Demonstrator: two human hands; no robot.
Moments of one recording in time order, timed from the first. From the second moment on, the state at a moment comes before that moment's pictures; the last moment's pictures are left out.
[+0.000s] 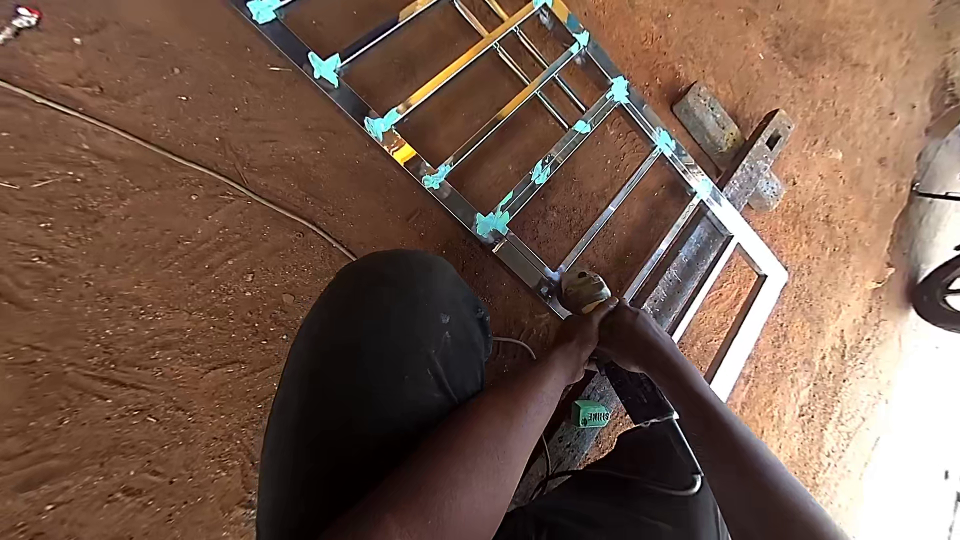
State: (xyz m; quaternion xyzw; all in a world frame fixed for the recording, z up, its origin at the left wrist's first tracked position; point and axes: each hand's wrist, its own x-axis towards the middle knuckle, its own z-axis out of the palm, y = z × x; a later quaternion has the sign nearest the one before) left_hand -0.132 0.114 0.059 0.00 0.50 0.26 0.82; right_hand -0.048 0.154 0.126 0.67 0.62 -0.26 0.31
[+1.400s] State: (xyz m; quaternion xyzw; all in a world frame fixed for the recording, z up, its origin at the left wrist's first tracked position) left_hand -0.113 0.126 0.086 0.21 0.62 0.13 0.74; right_hand 0.023 0.146 0.079 0.66 0.49 -0.56 0.04
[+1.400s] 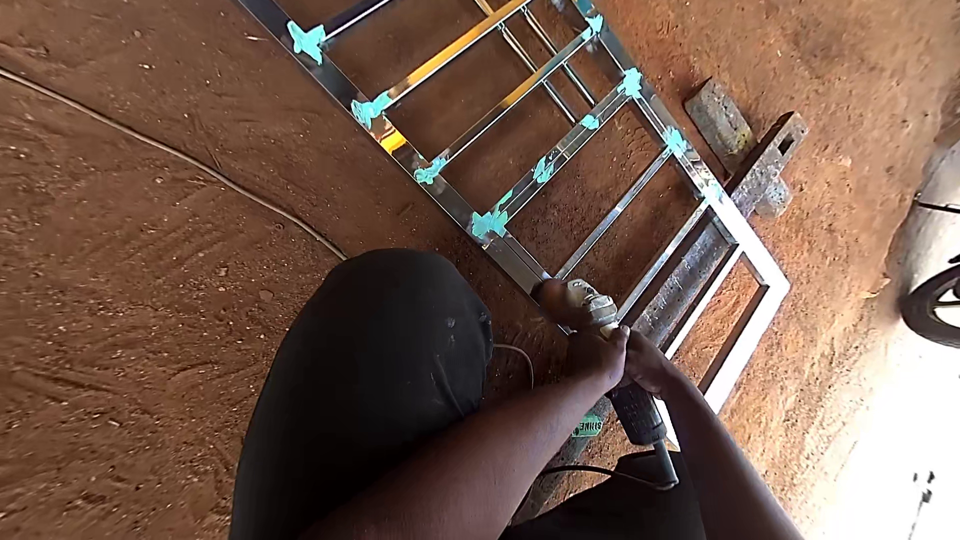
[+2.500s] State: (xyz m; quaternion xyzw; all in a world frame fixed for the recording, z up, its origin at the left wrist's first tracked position) left_hand -0.106 0.099 0.070 0.09 0.58 0.26 0.77; right_hand 0.005 0.155 0.095 0.68 0.57 -0.40 0.23
